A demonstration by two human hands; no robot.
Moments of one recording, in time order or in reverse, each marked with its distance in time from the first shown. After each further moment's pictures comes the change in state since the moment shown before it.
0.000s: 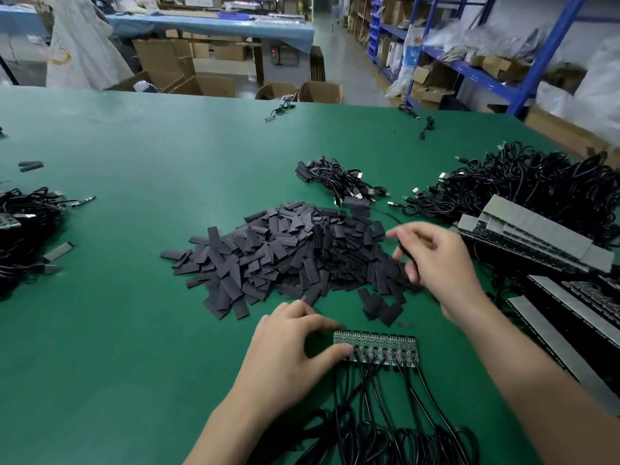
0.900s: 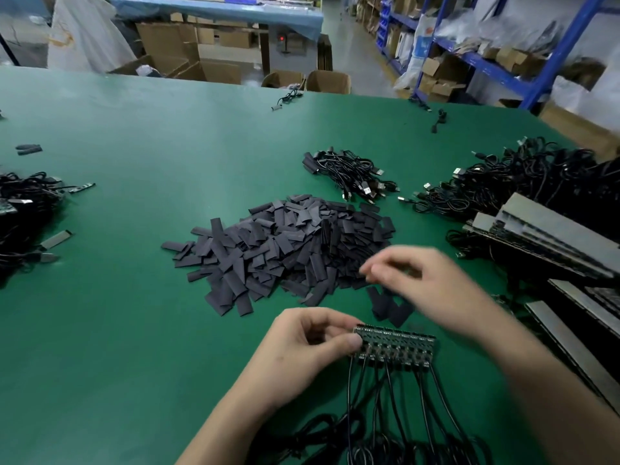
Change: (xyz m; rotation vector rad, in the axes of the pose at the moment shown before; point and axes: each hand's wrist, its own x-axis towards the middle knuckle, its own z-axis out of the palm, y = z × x) left_hand 0.004 0.005 -0.001 -0.926 -0.143 -0.167; right_hand -0.022 -0.027 0.006 -0.366 -0.467 -0.095
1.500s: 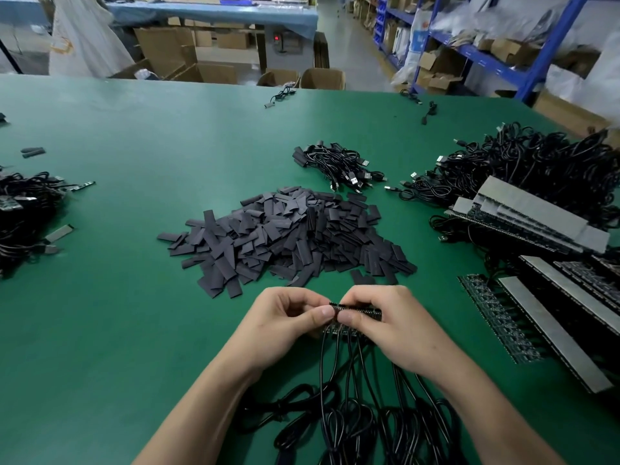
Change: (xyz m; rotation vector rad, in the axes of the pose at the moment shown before) left_hand -0.001 -0.001 0.001 0.017 0.035 0.002; right_hand -0.047 0.019 0.048 -0.036 -0.027 -0.067
